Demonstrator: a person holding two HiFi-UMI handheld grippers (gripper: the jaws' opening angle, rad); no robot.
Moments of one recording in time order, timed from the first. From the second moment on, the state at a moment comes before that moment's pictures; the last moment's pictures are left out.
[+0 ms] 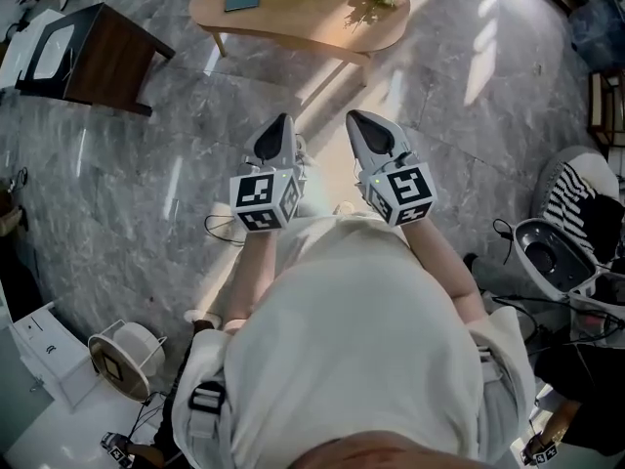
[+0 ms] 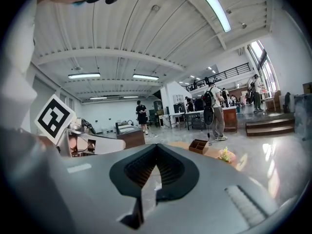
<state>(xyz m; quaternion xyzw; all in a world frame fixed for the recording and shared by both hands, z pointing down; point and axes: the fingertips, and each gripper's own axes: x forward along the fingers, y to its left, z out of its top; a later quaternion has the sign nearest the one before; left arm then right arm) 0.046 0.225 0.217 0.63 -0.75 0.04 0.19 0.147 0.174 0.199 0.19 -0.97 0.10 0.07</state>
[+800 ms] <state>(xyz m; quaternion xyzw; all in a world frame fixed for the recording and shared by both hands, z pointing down) -0.122 0.062 0.242 0.69 -0.69 0.09 0.21 -0.001 0.012 0.199 0.29 -0.95 0.12 0.09</state>
